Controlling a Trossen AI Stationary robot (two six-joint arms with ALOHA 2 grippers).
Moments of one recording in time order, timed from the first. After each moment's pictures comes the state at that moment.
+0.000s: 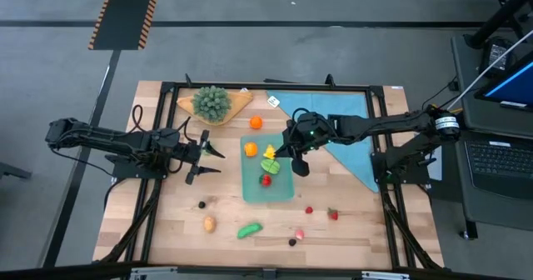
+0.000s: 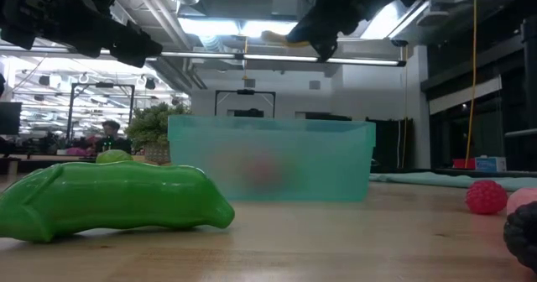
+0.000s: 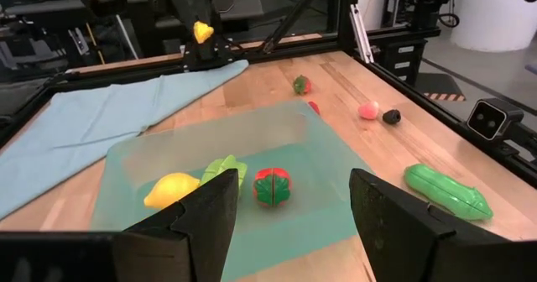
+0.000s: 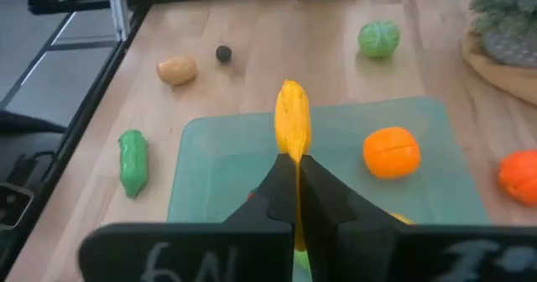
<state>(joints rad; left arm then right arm) -0.03 0.61 0.22 0.17 0.15 0.12 -0.04 1.49 1.07 -0.18 -0.23 0.05</state>
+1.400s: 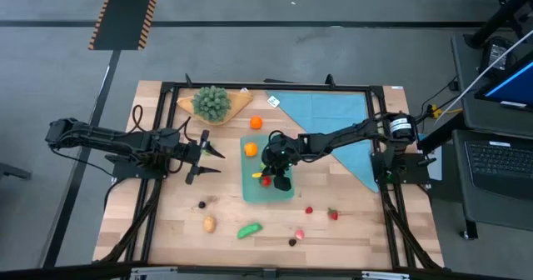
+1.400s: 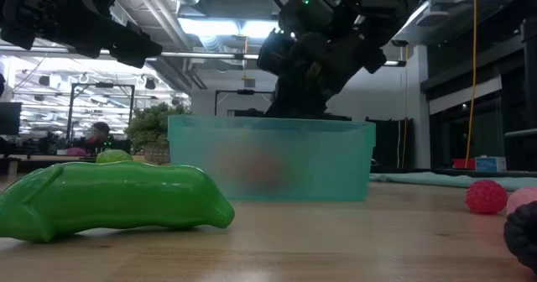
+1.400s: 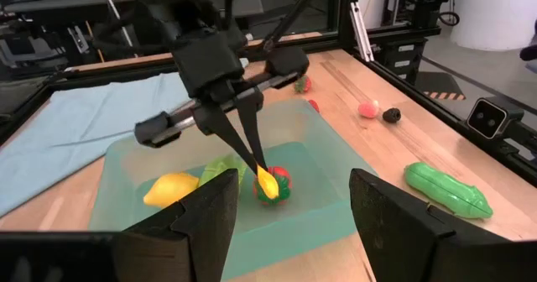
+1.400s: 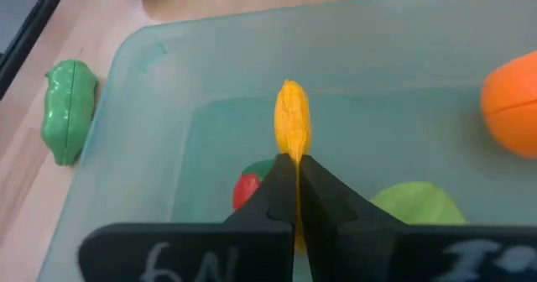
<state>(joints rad) -0.03 0.61 0.22 0.17 0.15 0.11 0.00 1.91 1.08 0.08 -0.29 0.04</state>
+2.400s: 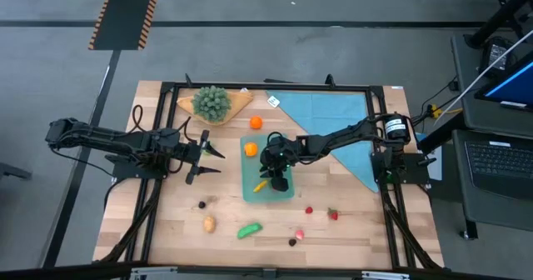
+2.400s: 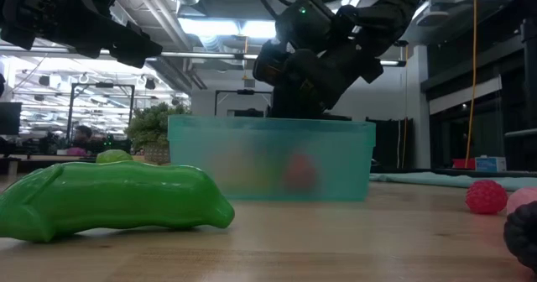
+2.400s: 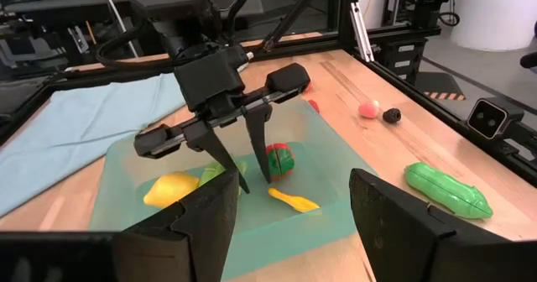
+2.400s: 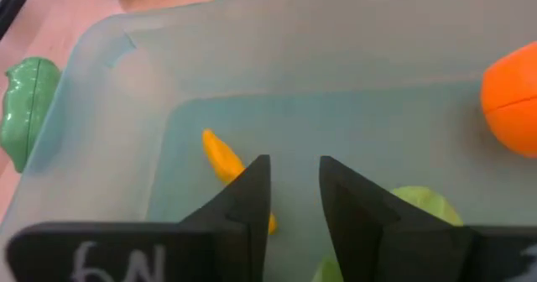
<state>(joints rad) -0.03 0.62 0.22 0.17 0.15 0.11 0.00 1.95 1.08 0.14 -0.26 0.05</state>
